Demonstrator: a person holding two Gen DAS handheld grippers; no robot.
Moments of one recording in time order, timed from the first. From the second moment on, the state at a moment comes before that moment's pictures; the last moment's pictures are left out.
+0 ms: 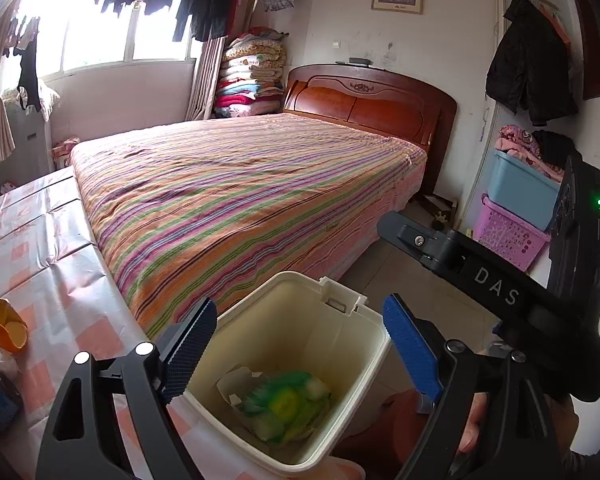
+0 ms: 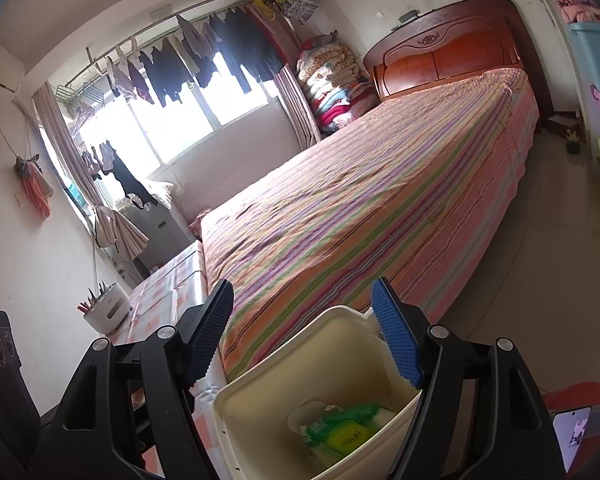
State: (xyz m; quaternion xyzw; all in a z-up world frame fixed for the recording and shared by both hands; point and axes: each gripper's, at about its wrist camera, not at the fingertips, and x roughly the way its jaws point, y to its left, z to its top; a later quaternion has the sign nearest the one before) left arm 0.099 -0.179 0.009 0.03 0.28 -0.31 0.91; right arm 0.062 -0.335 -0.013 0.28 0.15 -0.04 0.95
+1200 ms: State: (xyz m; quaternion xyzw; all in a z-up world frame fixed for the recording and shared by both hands) left arm 0.103 0.151 0.011 -0.09 0.31 0.02 0.94; right arm 0.156 -0.082 -0.034 0.15 0.29 0.20 0.92
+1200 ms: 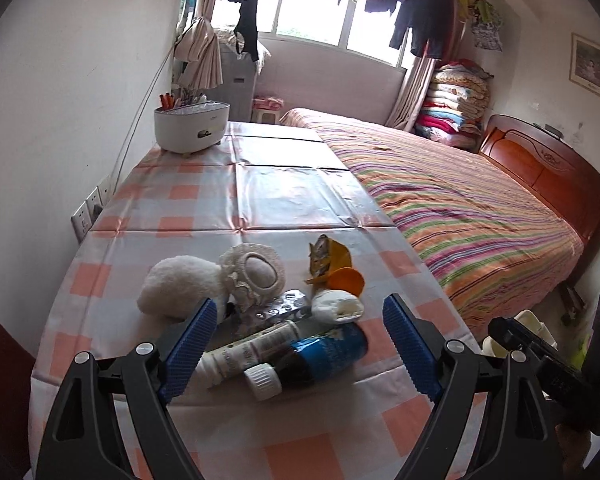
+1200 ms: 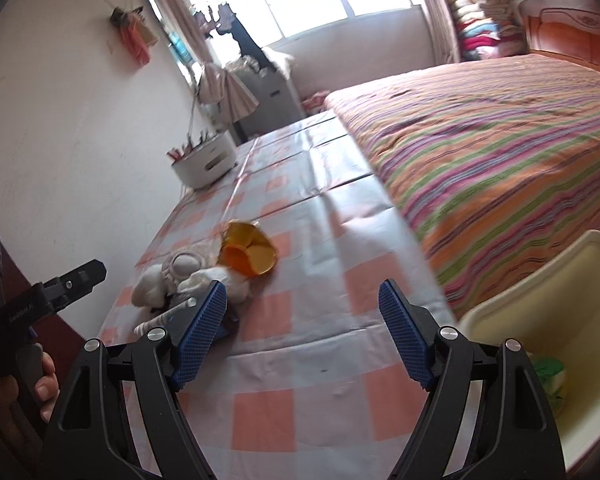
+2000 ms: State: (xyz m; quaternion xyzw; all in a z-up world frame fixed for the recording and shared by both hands) left arm 0.094 0.225 -0.008 -0.17 0.35 0.07 0.92; right arm 0.207 0.055 -0.052 0.00 0.35 0.27 0.89
